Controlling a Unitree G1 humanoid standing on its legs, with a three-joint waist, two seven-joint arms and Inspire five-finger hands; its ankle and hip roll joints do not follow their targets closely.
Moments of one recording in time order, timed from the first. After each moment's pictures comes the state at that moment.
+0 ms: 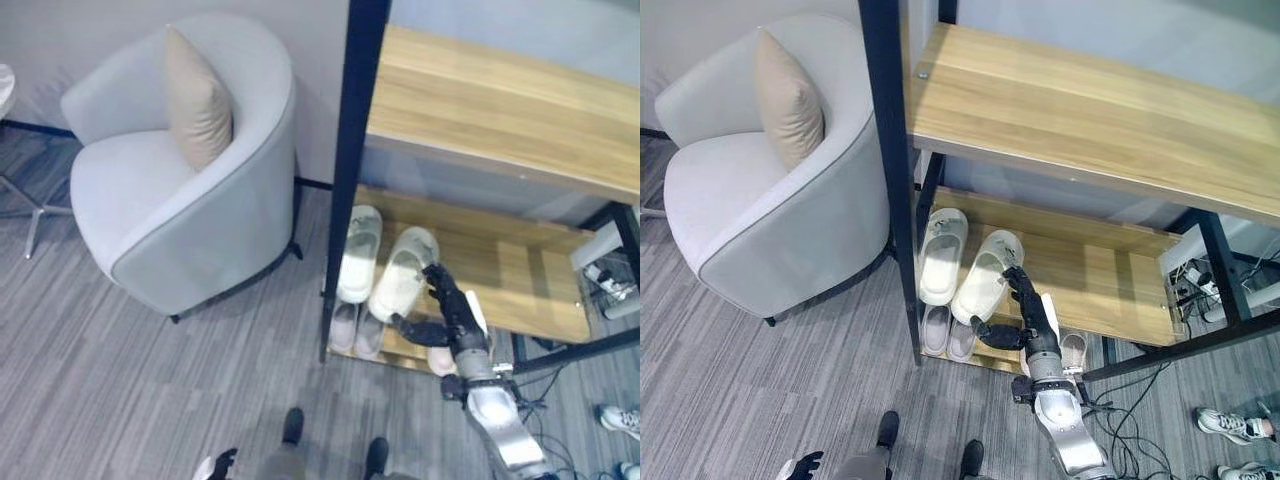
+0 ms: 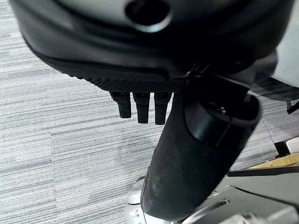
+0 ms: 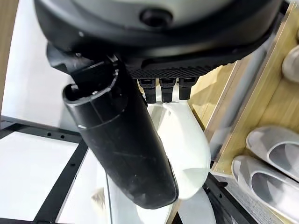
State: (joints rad) left arm 0.11 0.25 -0.19 1.17 0.16 -0.15 0.29; right arm 0.01 -0.32 0.22 0.16 0.10 -0.21 -0.22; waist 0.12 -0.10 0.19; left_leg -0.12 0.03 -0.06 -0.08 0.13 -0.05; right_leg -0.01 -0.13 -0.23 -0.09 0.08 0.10
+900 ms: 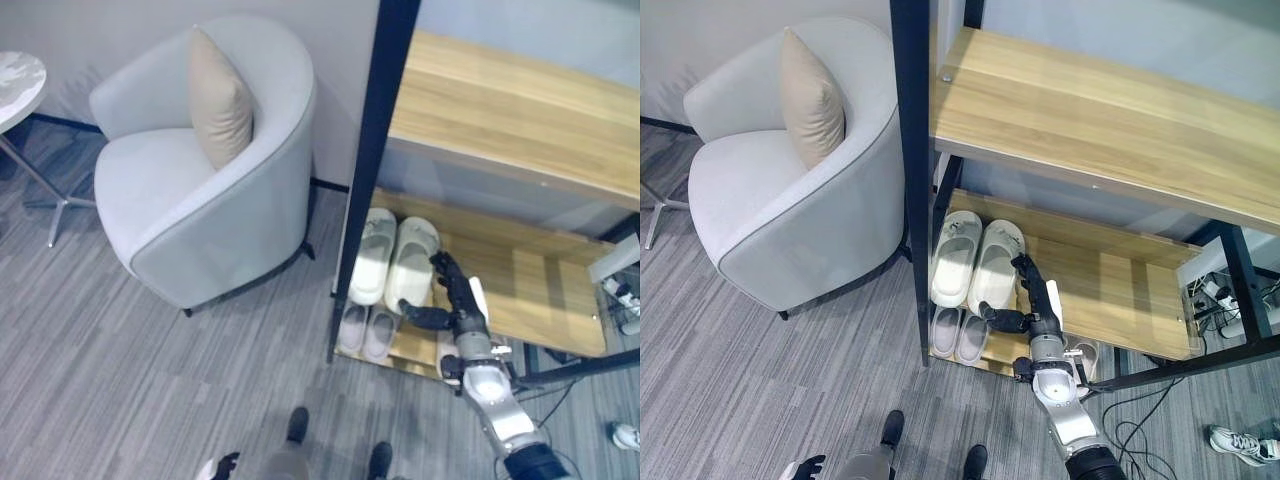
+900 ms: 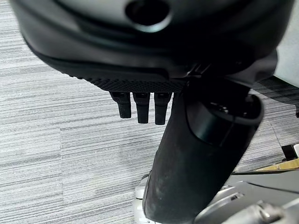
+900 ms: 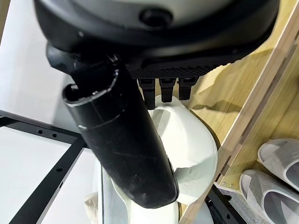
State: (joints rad) left arm 0.11 0.25 -0.20 1.19 0.17 -0.16 0.29; right arm -0.10 -0.33 0.22 0.28 0.06 -0.21 -0.30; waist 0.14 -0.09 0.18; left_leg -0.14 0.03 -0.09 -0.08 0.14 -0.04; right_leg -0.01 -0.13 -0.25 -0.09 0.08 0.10
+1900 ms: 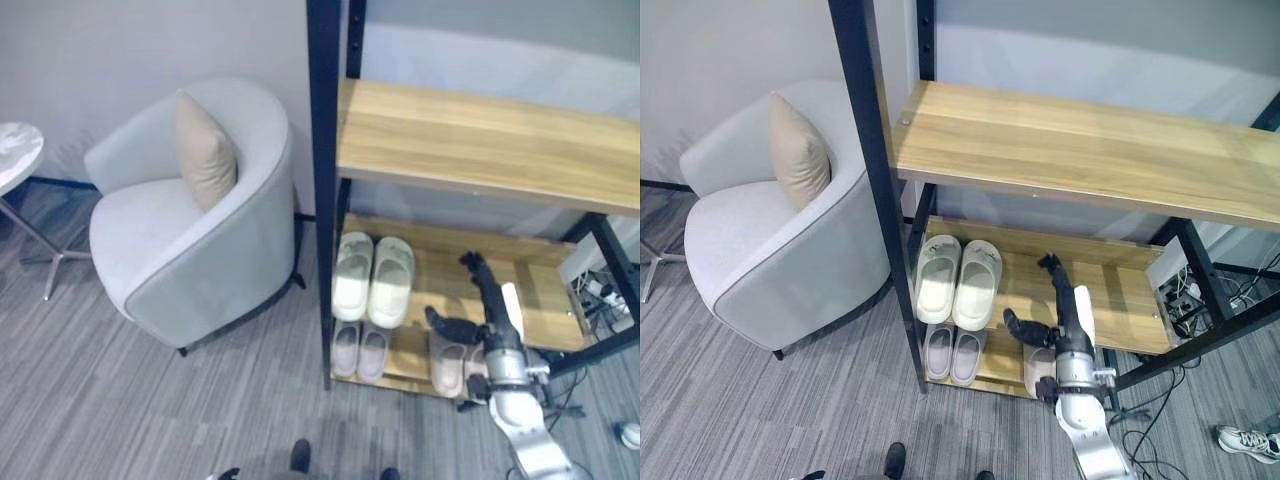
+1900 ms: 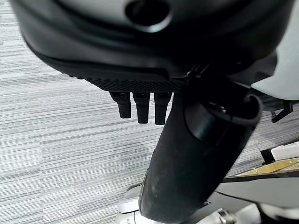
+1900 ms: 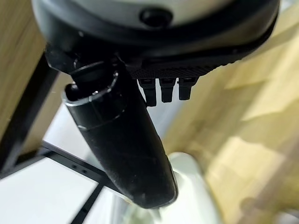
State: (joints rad) left arm 0.18 0.22 -0.19 1.18 0.17 -0.15 0.29; right arm 0.21 -0.37 0.10 0.05 -0.12 -0.22 -0.30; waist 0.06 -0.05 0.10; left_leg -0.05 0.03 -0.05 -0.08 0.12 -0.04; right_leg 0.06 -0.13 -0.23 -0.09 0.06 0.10
